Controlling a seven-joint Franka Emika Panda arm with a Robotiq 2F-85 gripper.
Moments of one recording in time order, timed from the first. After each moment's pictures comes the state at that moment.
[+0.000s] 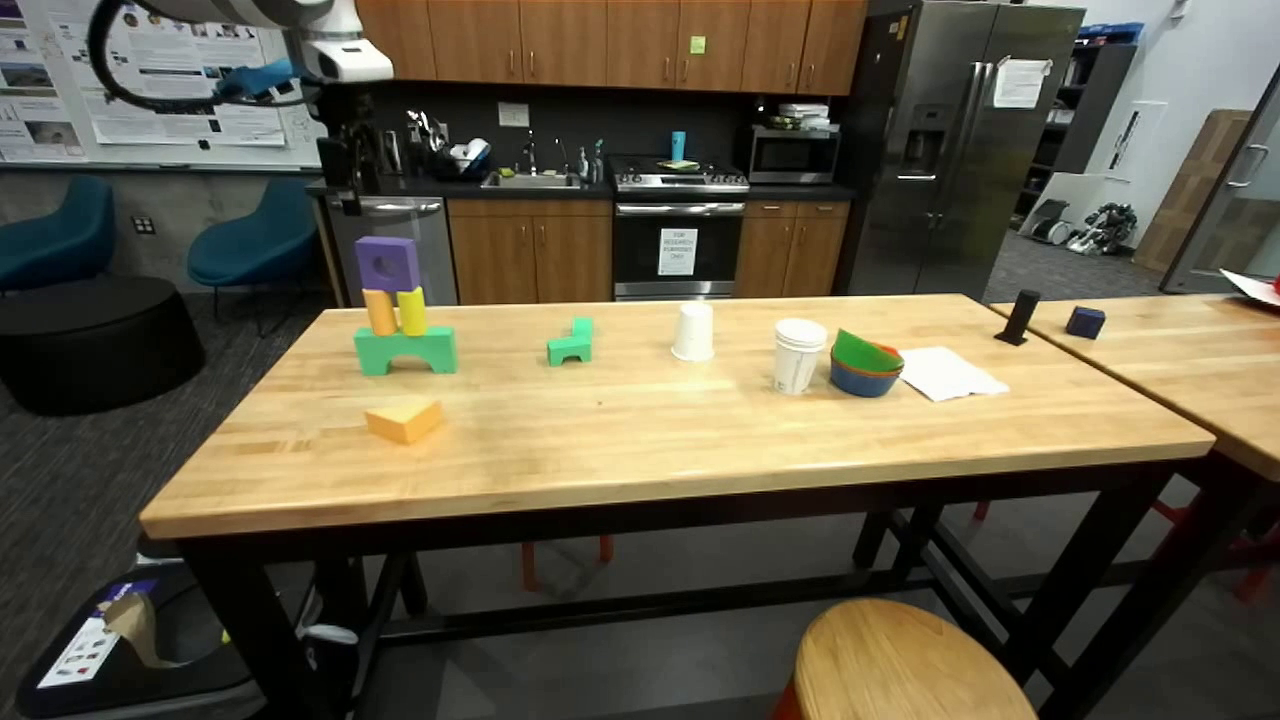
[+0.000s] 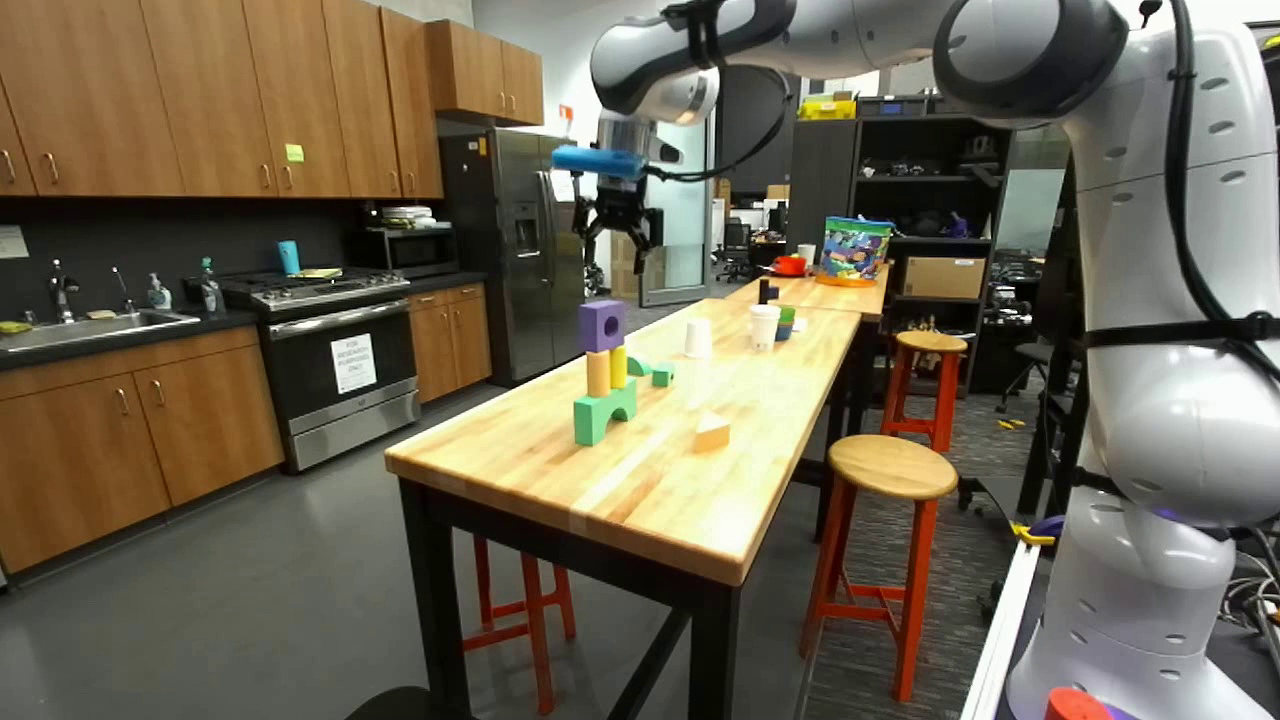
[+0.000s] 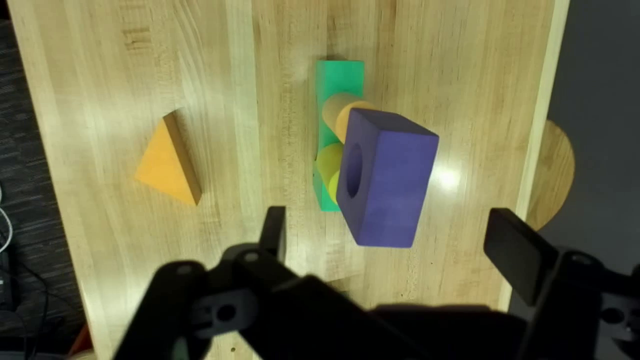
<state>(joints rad) 0.01 0.22 -0.07 -1.46 0.07 1.83 1.26</state>
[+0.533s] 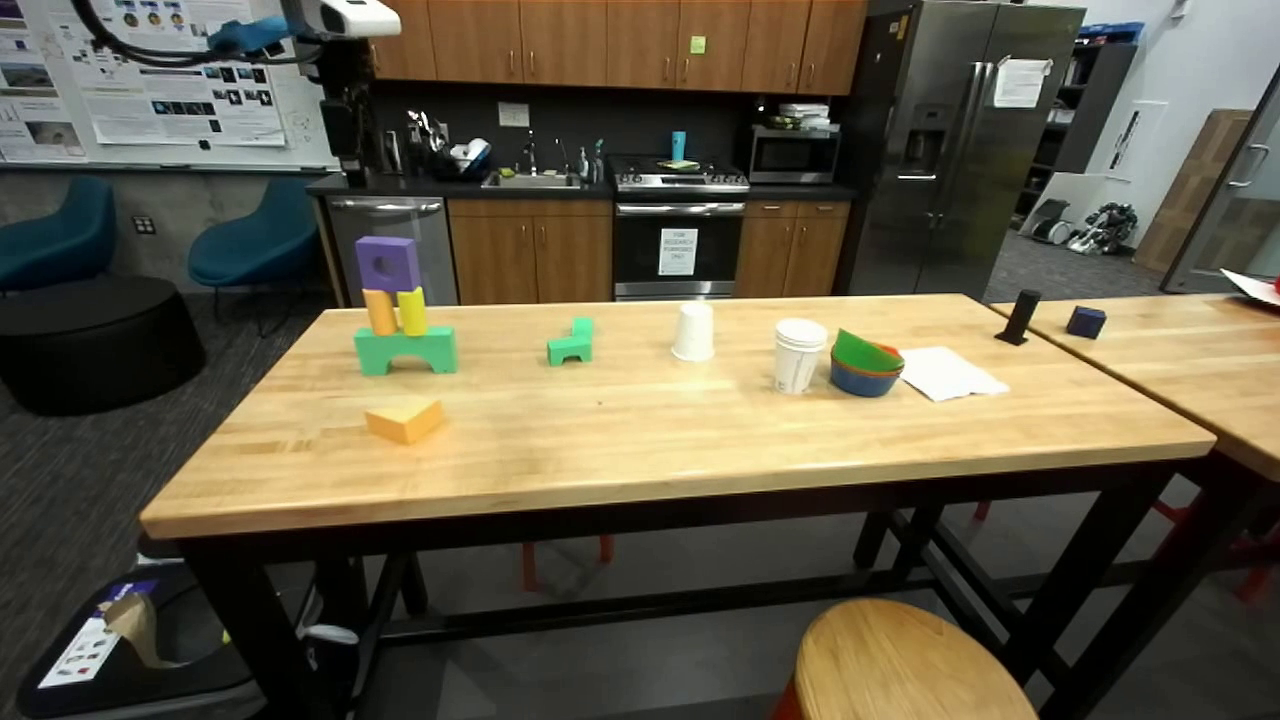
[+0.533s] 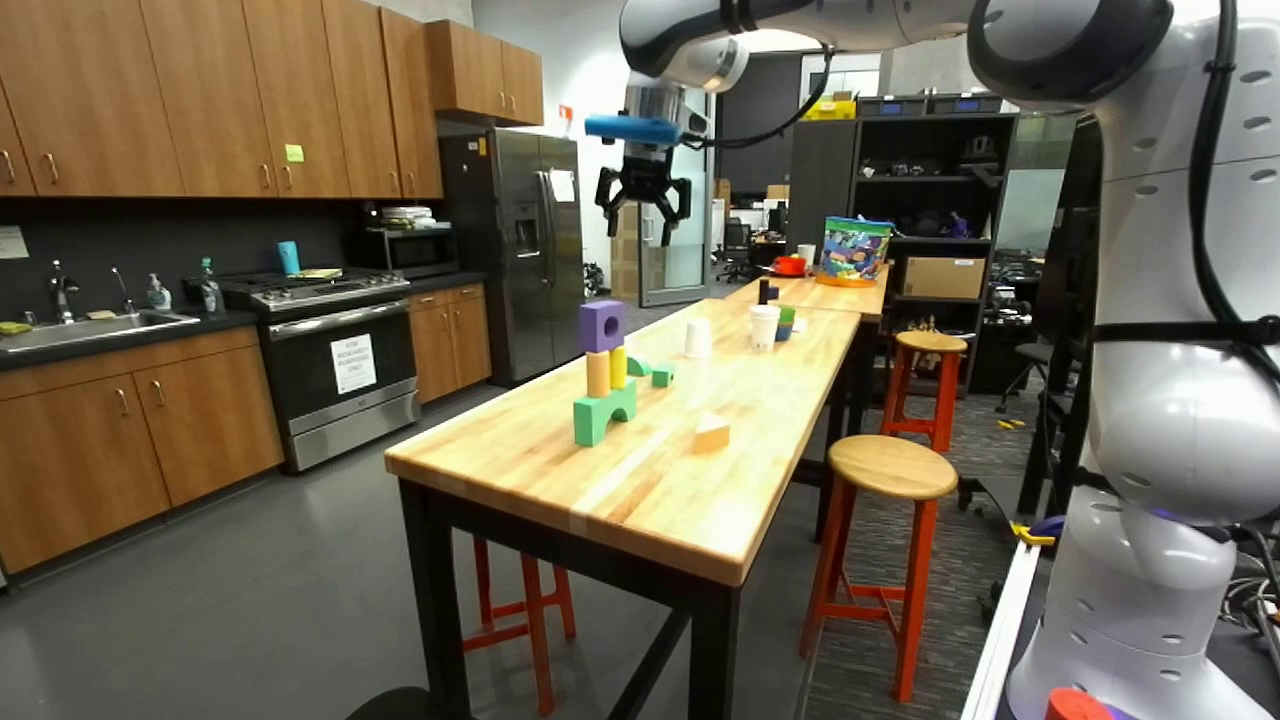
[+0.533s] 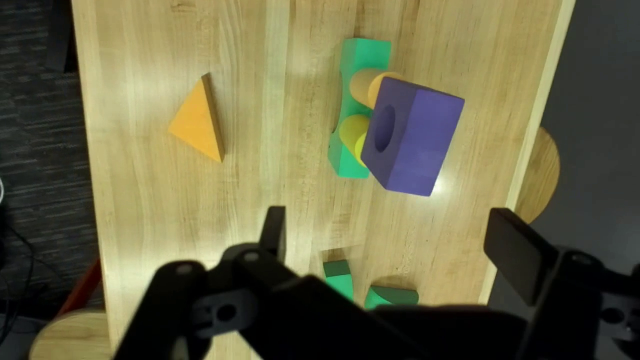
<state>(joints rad) -0.03 0.15 -0.08 -1.47 0.07 1.76 1.12</state>
